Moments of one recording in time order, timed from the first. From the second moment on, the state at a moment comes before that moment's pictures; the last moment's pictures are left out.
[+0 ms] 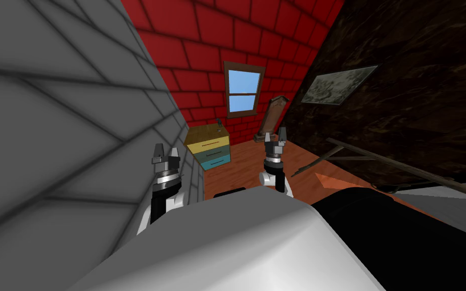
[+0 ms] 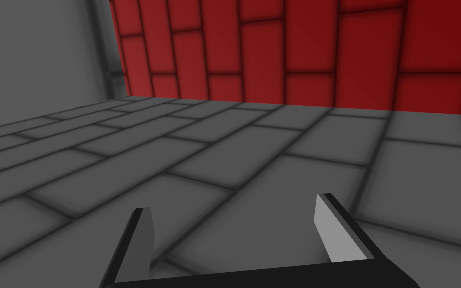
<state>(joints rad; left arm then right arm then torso) 0.47 0.03 0.00 -2.28 -0.10 -0.39 0.08 0.47 0.05 -0.05 -2.29 -0.01 -0.60 0.04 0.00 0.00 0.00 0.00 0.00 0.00</state>
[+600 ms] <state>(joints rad) 0.47 0.03 0.00 -2.28 -0.10 -0.39 0.08 0.47 0.05 -0.05 -2.29 -0.01 -0.60 0.04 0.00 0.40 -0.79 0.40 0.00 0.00</state>
